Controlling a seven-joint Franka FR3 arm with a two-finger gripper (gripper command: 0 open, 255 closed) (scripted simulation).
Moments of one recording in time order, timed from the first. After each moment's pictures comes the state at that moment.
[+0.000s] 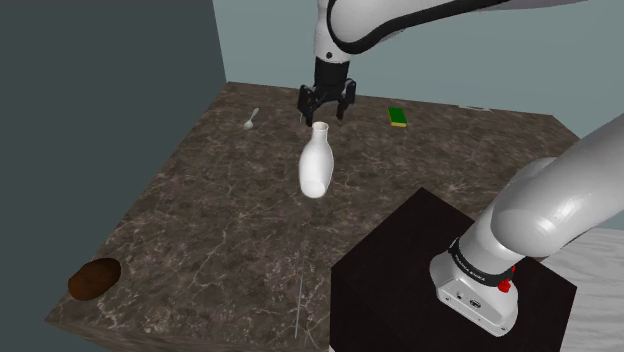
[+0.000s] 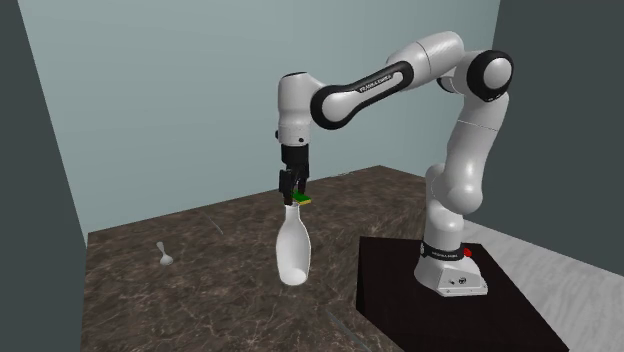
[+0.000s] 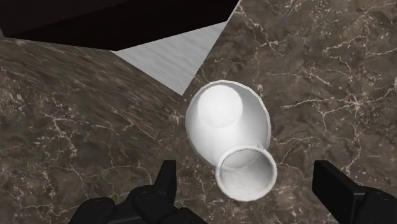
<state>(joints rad) 0.01 -0.25 0.21 -2.23 0.06 1.99 0.43</state>
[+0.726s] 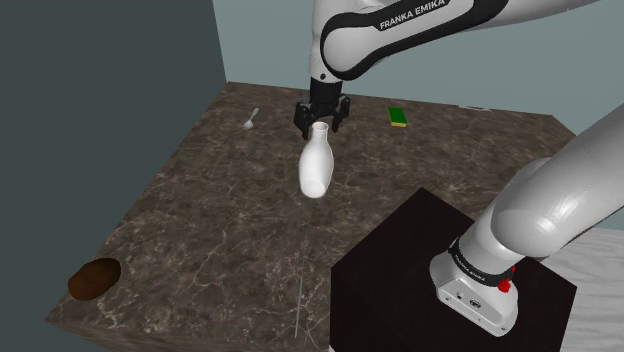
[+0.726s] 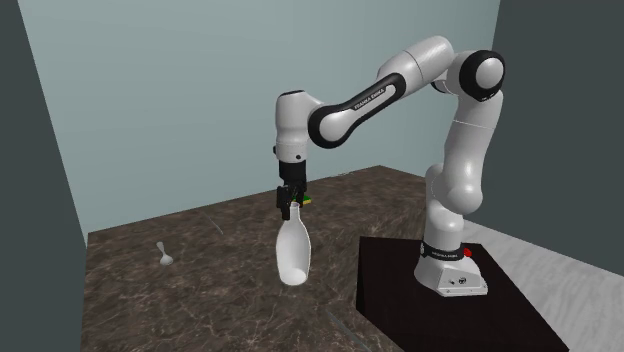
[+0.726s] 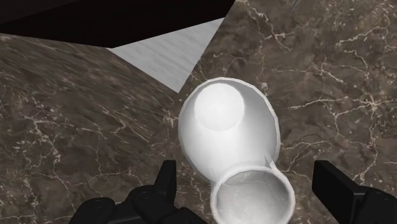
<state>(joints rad) 0.02 -0.19 0.22 -2.28 0.05 2.11 0.45</state>
